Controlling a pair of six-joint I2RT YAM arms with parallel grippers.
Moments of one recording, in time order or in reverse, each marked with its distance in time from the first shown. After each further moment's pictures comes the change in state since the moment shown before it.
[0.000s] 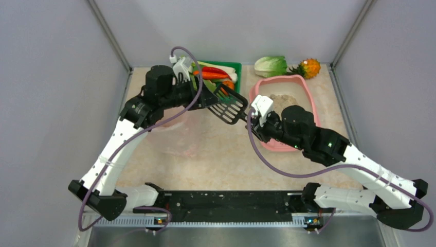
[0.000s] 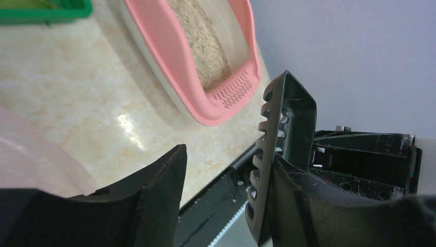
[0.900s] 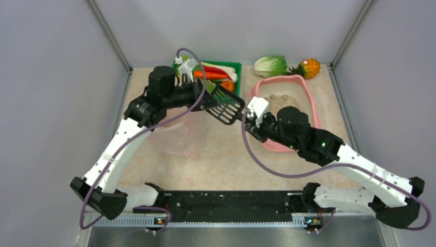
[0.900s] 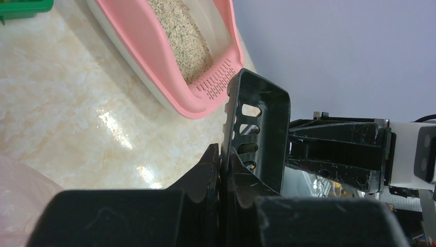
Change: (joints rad) left arm -0.002 0.010 -0.016 0.039 0.090 0.004; right arm 0.000 0.016 -0.047 0.066 0.009 -0.022
